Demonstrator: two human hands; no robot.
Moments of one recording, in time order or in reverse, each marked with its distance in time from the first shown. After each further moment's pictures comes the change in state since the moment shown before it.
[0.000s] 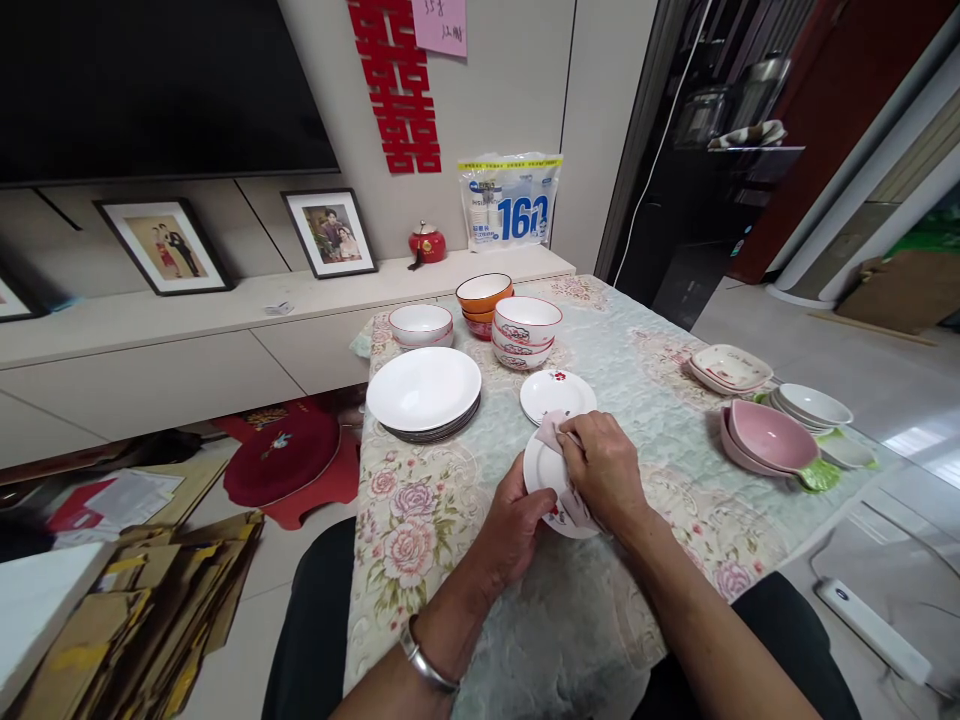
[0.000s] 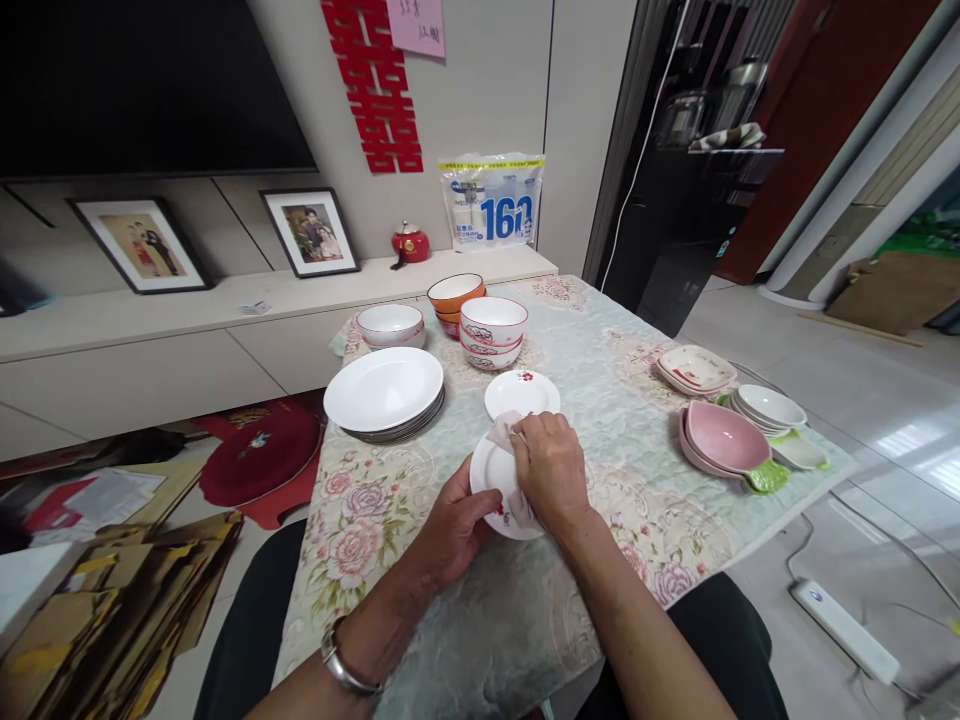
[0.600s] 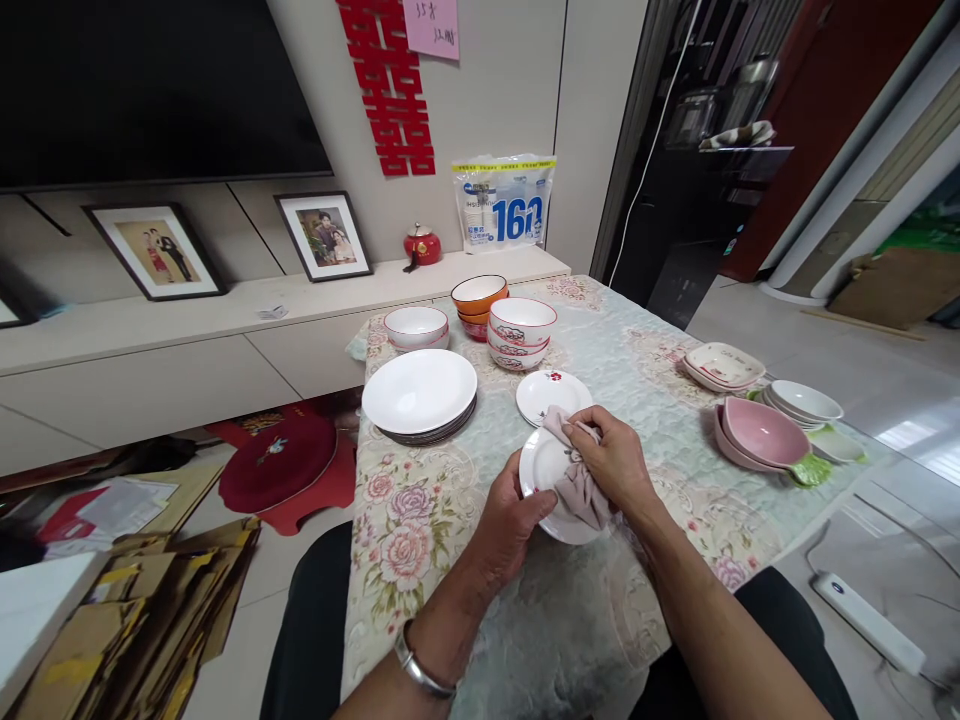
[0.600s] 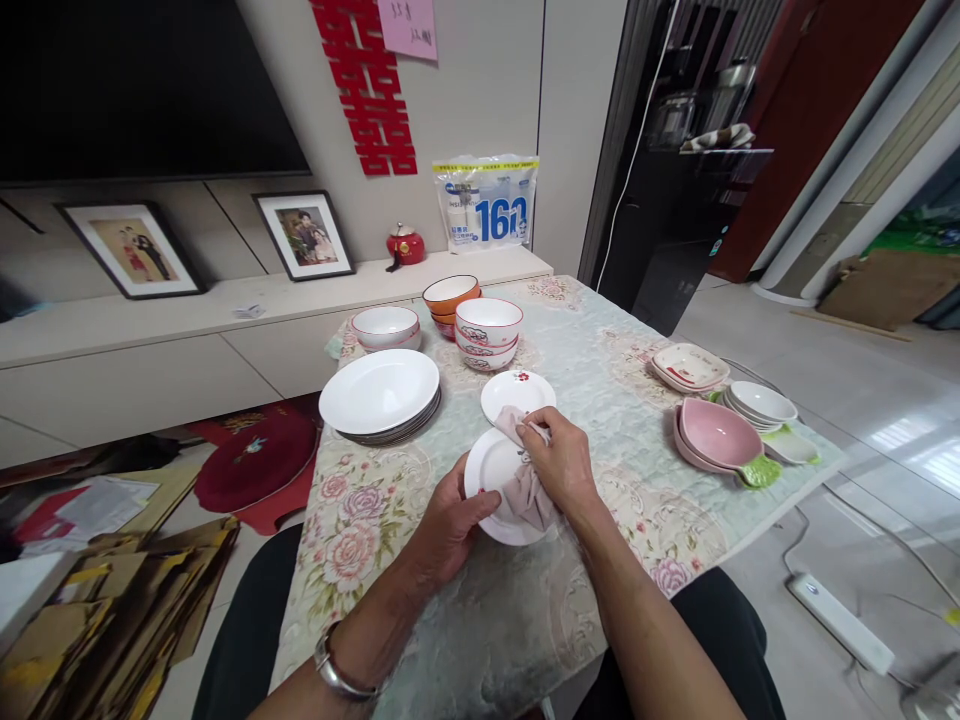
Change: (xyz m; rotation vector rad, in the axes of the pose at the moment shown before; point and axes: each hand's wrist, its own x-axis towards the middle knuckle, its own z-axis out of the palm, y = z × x) left_hand -0.001 0.001 -0.005 0.013 -0.022 0.041; right_hand 0.007 0.019 -0.004 0.472 -0.063 0.418
